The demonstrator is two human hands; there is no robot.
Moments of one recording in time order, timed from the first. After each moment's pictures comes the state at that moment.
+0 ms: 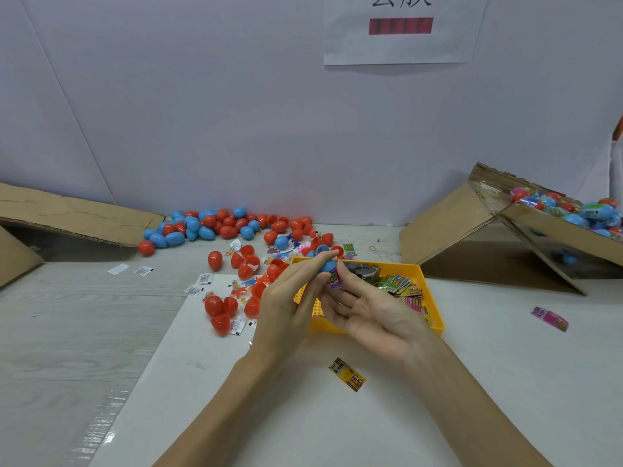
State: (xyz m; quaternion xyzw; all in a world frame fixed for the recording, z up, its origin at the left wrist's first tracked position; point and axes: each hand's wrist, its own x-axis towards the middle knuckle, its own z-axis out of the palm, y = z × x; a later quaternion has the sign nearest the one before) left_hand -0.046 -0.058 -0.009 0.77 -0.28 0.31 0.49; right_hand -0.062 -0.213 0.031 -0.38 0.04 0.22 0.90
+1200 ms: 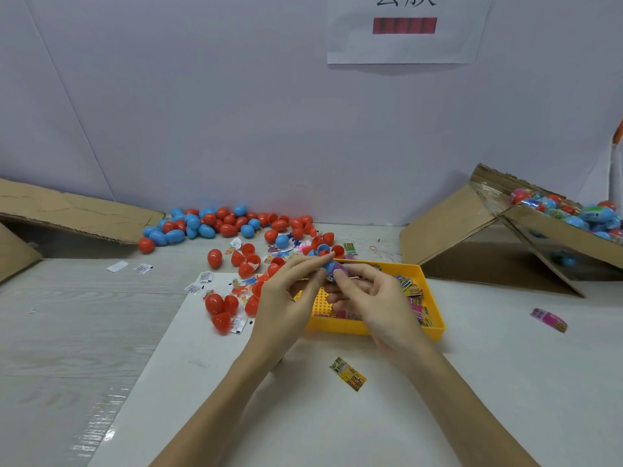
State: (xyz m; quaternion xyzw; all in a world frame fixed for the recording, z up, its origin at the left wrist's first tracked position) left_hand -0.047 -0.057 -0.001 0.73 -0.21 0.21 0.61; right_hand -0.057 -0.216 0.011 -0.67 -0.06 -0.03 0.74
